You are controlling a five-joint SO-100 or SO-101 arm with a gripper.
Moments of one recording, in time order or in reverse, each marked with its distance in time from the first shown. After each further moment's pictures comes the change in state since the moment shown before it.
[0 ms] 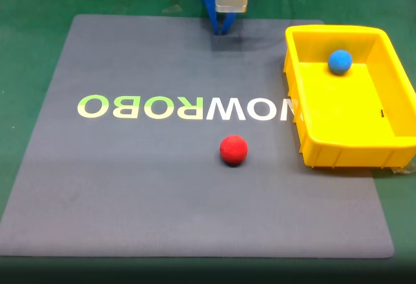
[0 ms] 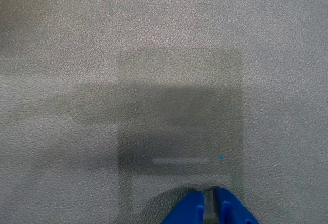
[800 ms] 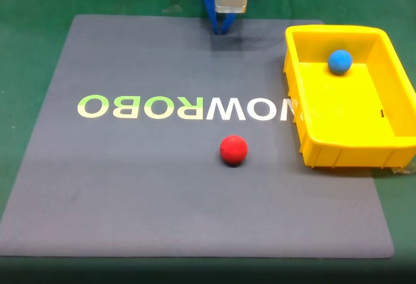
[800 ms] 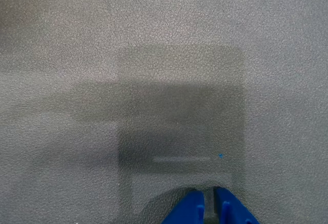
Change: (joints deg) arm 0.2 0.0 0.0 0.5 0.0
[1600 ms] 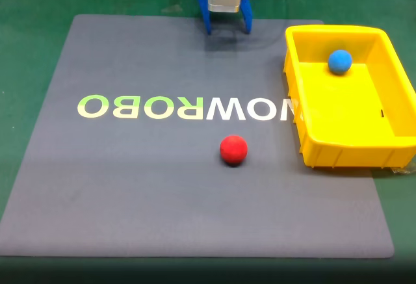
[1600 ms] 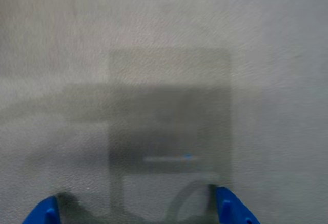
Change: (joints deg) arm 4.8 -0.3 -4.0 -1.1 -3.6
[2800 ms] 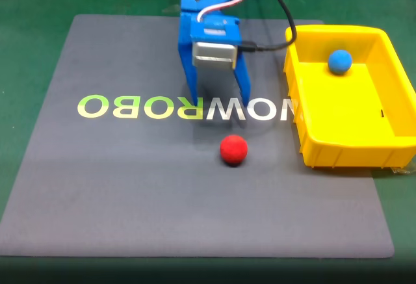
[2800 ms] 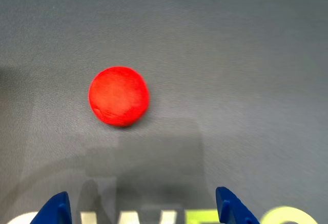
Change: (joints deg) arm -1.9 -110.0 -69.8 -57.2 2.9
